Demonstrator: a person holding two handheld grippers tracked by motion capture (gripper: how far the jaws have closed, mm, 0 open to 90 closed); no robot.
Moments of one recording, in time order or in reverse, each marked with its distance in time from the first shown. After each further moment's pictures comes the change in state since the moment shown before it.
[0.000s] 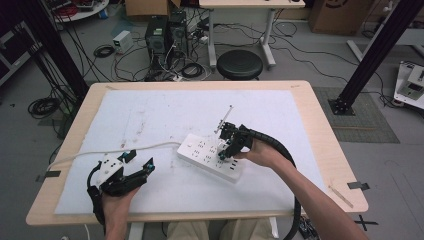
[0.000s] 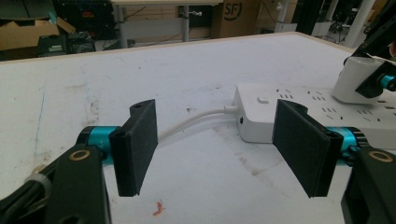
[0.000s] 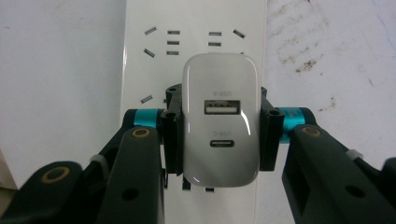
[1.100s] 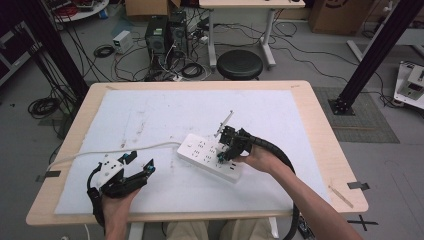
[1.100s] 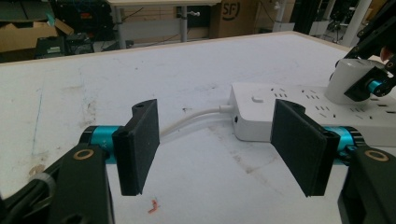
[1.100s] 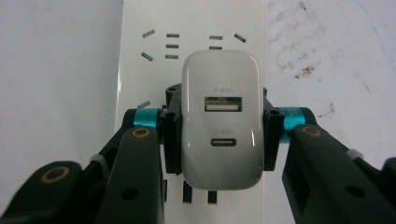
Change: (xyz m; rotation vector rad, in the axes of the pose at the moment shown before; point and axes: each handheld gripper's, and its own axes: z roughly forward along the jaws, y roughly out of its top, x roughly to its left) left arm -0.003 0.000 -0.004 0.001 -0.001 0.007; right arm 0.010 -0.006 0.007 -0.055 -0.062 -0.015
